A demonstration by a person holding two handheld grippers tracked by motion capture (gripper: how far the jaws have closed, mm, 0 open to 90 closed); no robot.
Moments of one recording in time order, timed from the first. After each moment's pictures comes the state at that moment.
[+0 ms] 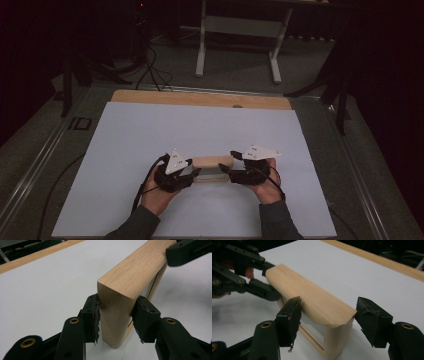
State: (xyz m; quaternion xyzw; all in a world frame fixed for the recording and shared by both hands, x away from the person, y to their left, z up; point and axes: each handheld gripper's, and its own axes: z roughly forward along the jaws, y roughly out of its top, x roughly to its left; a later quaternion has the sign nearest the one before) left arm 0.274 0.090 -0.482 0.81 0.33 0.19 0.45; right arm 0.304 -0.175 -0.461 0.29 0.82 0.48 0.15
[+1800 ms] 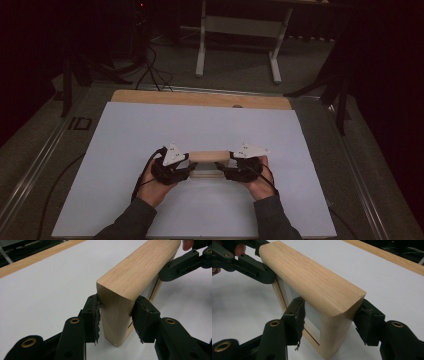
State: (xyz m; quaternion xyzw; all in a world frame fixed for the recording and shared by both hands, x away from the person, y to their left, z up) left arm 0.292 0.101 -0.477 0.81 0.33 0.19 0.44; right arm 0.320 -0.160 -0.477 0.28 0.83 0.45 0.16
